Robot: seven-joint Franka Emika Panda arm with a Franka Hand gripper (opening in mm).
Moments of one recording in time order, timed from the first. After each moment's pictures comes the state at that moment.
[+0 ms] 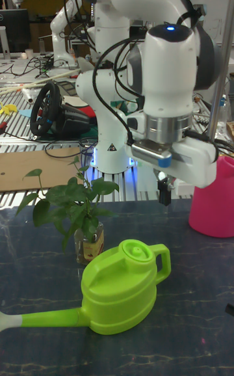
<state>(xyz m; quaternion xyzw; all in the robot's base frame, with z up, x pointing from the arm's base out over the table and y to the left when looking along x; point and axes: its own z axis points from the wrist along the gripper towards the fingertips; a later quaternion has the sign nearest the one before) 0.558 0.117 0.303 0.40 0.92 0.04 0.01</state>
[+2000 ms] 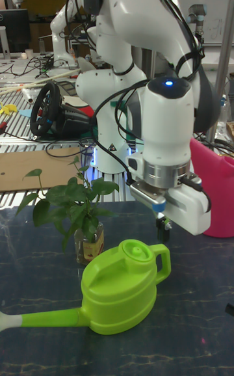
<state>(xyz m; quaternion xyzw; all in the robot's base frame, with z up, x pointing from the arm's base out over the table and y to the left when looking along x) 0.593 0.114 0.230 0.45 0.89 0.04 0.02</state>
